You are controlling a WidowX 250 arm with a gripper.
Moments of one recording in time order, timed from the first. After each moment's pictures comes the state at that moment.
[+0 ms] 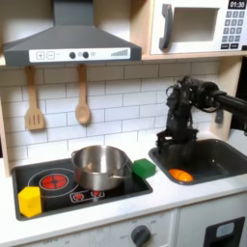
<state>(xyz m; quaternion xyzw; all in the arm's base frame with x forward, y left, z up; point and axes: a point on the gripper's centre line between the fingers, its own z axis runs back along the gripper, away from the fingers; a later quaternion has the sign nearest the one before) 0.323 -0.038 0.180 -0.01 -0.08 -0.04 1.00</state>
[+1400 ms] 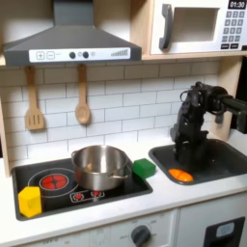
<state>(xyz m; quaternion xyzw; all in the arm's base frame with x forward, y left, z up) 0.334 -0.084 0.159 -0.02 -0.05 0.08 1.00</state>
